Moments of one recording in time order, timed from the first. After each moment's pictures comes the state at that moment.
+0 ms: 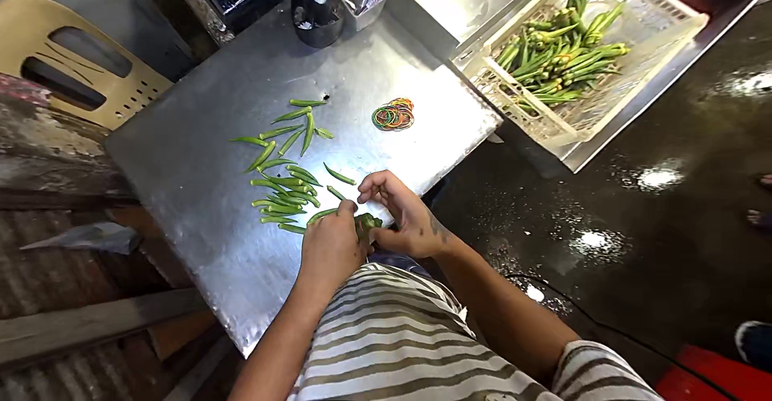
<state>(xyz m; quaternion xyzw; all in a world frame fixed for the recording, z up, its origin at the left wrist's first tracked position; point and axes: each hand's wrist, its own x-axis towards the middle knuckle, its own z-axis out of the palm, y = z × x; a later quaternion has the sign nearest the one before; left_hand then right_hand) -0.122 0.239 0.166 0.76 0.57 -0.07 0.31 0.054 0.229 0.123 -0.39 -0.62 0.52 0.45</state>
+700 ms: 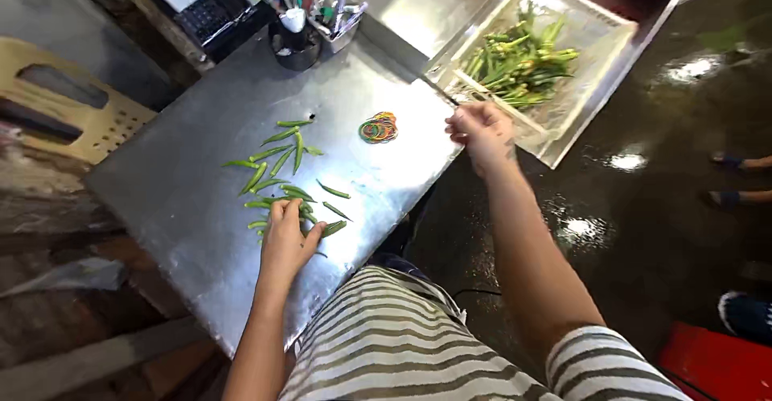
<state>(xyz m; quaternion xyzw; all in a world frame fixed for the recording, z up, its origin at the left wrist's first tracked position) -0.203 0.282 0.101 0.75 0.60 0.08 0.28 0.198 0.297 0.131 -0.71 -0.36 0.33 0.50</state>
